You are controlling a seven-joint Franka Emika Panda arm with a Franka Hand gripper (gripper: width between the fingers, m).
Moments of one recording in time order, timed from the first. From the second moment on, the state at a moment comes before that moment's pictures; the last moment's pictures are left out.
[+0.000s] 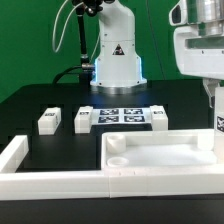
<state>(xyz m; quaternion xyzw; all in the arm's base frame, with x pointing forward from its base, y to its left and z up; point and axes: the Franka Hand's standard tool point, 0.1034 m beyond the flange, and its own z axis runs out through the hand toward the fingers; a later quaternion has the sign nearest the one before) 0.641 0.103 0.102 -0.76 0.65 0.00 0.07</state>
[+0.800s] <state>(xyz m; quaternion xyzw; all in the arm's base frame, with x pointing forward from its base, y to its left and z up) 0.642 0.108 0.104 -0.93 0.36 -0.02 0.08</state>
